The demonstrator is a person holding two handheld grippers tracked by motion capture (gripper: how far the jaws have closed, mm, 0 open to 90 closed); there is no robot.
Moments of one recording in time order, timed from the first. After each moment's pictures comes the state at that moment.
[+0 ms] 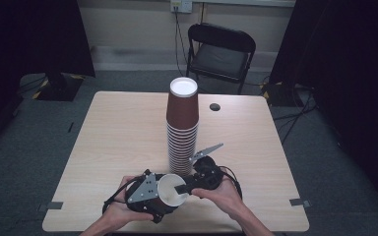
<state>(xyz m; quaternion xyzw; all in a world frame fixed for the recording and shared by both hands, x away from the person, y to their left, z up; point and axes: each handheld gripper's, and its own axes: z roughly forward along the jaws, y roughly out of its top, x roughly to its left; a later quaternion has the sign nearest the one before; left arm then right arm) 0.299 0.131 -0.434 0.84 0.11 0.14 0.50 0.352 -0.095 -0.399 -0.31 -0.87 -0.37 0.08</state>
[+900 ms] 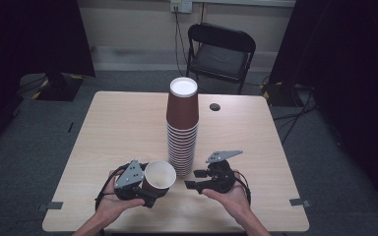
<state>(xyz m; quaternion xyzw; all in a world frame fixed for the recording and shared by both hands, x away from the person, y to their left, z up) 0.318 0.161 -0.431 0.80 0.22 0.16 0.54 0.344 -0.129 -0.409 -0.34 -0.83 -0.44 0.01</state>
